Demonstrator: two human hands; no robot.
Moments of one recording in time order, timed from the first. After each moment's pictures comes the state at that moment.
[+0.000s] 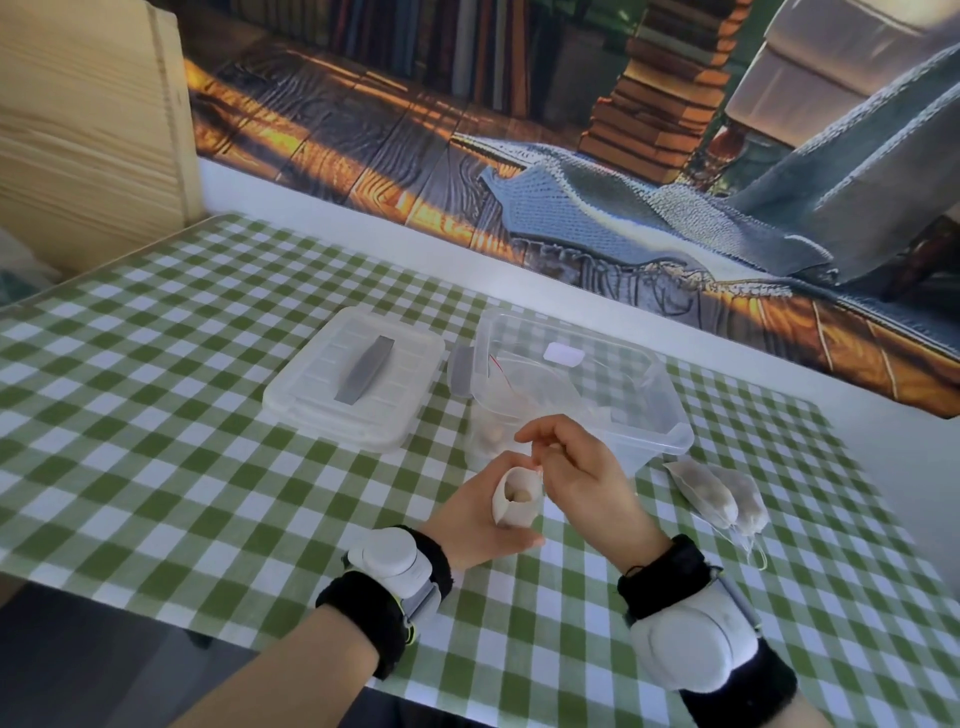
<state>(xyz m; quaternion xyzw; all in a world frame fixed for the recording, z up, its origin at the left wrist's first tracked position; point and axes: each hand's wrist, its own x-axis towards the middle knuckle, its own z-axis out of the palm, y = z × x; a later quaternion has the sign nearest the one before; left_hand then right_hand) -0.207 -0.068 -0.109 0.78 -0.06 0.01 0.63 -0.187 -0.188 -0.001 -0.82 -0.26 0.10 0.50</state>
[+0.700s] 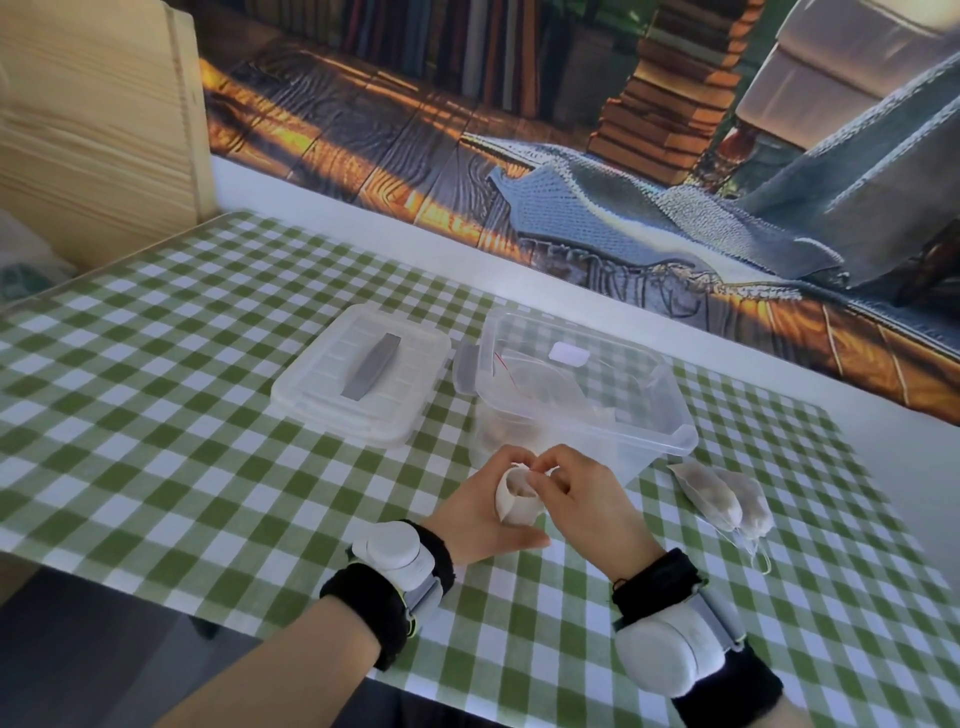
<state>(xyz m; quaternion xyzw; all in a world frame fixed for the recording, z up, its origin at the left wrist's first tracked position) -0.209 -0.067 -0.105 0.77 -0.06 0.01 0.63 -0.178 -0.201 -0.029 -0.92 -0.24 0.06 0.31</state>
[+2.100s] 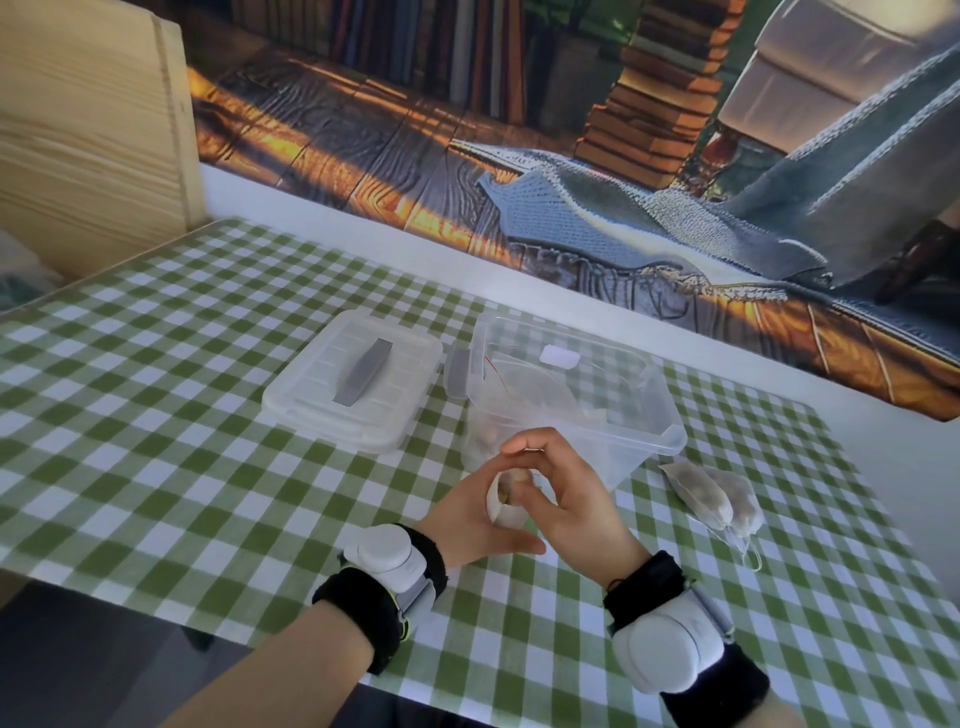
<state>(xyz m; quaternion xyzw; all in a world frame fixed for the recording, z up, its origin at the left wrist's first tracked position) -0.206 -0.069 -0.108 0.78 -0.06 0.02 0.62 -0.190 -0.199 -0.026 -0.79 -0.37 0.09 0.49</state>
